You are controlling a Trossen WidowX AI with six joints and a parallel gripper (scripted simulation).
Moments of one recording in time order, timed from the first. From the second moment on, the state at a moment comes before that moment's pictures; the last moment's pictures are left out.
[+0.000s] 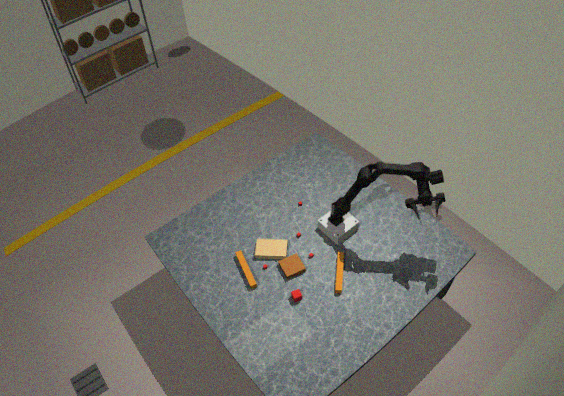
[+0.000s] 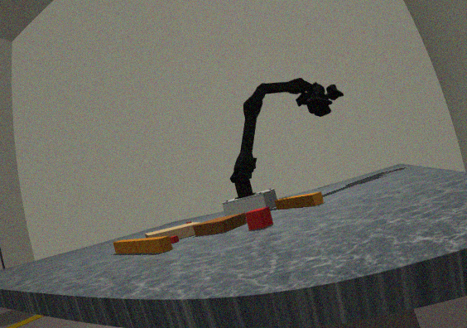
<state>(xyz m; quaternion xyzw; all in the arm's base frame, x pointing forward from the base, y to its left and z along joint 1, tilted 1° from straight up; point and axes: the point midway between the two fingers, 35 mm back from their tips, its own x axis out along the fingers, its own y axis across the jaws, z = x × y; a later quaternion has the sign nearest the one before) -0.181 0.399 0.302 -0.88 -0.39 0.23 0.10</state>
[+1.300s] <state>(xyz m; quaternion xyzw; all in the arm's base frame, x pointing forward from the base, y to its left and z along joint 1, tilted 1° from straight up) 0.004 0.448 0.244 -0.86 -0.10 0.36 0.34</state>
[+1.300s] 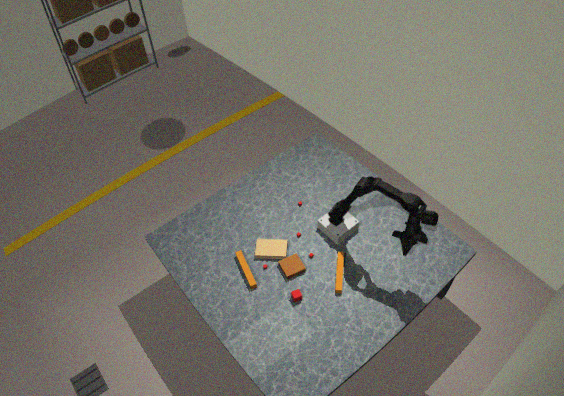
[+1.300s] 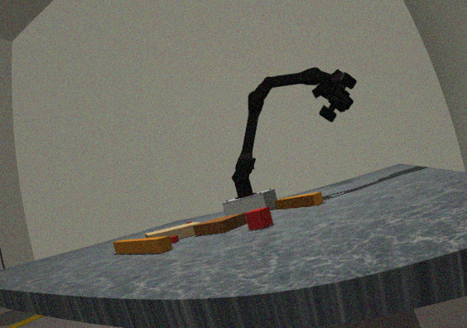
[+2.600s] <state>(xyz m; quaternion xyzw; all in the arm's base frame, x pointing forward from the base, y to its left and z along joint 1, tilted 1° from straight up) 0.236 0.387 0.175 -0.65 0.29 0.31 0.63</state>
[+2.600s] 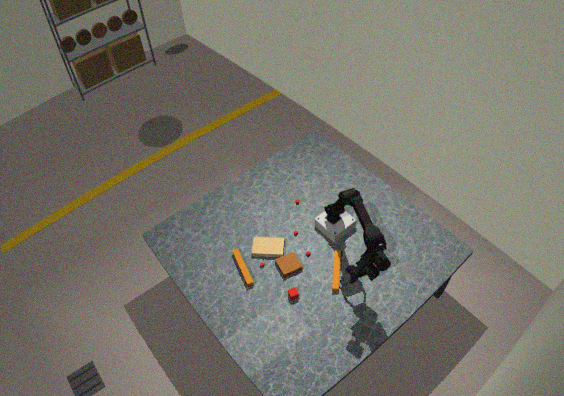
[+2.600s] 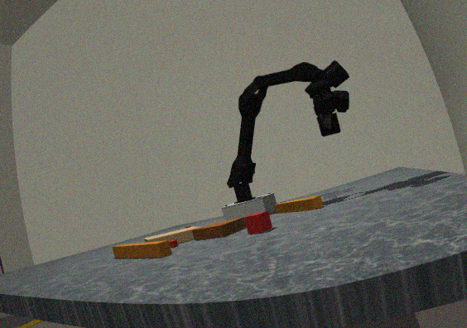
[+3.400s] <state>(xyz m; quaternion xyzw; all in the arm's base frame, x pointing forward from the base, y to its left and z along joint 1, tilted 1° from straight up) 0.344 0.291 0.134 -0.42 0.49 0.18 0.75</state>
